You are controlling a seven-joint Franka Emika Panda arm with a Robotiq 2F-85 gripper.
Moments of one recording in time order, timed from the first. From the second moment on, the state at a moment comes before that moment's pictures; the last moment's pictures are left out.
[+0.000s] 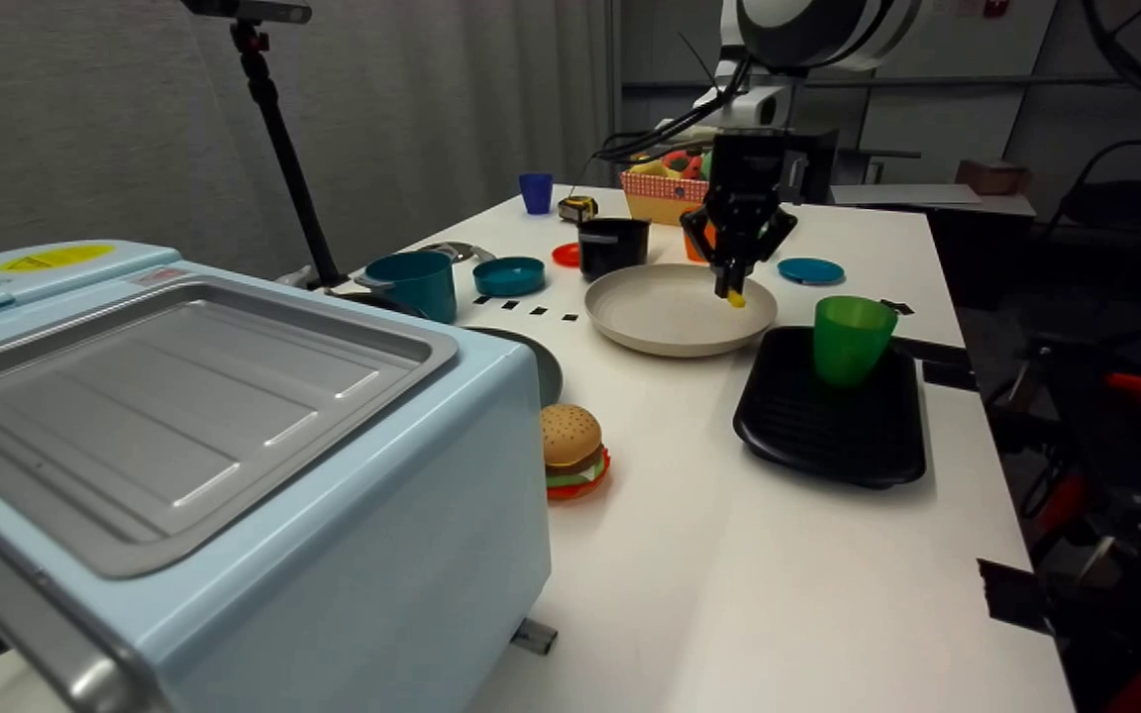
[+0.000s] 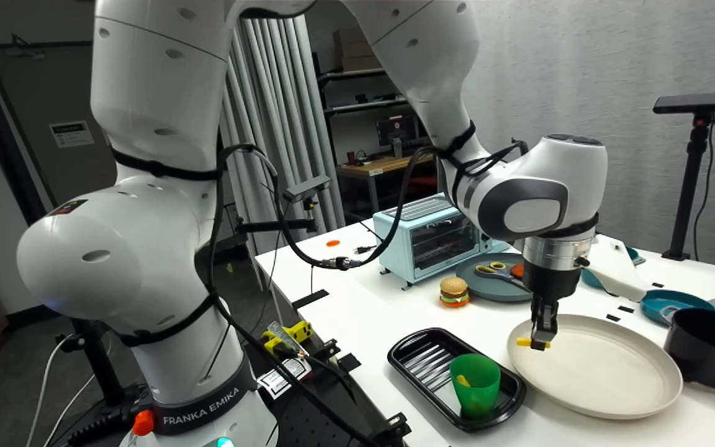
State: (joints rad) arm -0.39 0.42 0.12 -2.28 0.14 2.67 -2.63
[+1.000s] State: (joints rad) arm -0.34 0.19 0.04 -2.51 0.06 2.68 -2.71
